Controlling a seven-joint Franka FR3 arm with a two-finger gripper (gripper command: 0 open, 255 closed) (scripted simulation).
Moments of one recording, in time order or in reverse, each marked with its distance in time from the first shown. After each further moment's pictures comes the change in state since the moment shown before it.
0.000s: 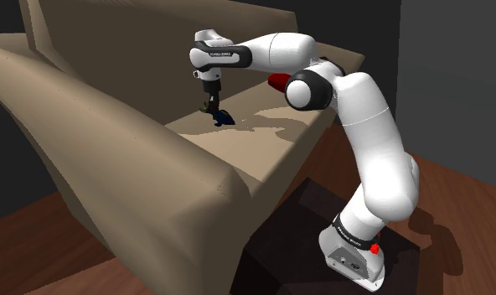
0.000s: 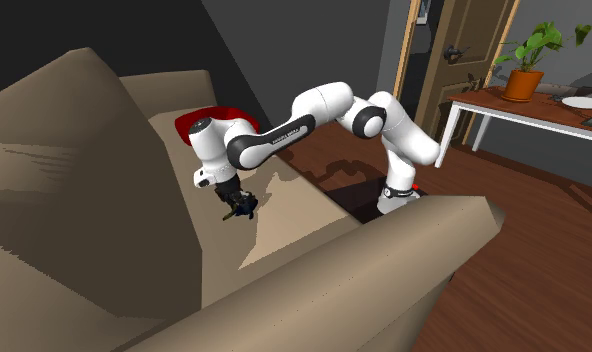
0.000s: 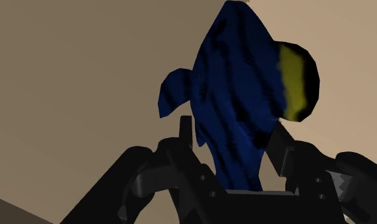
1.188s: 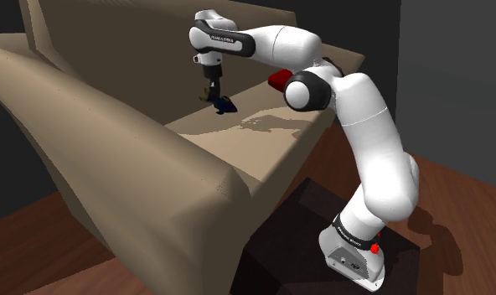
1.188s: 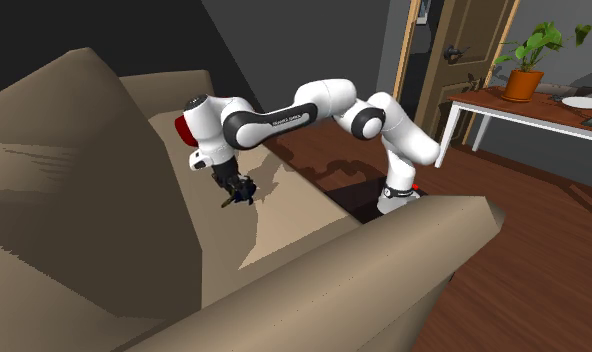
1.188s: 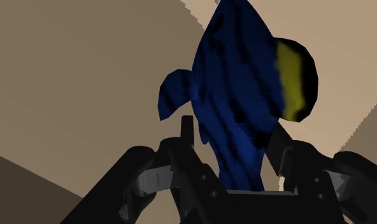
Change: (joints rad) arm -0.005 0.014 -0.001 0.183 0.001 -0.169 -0.006
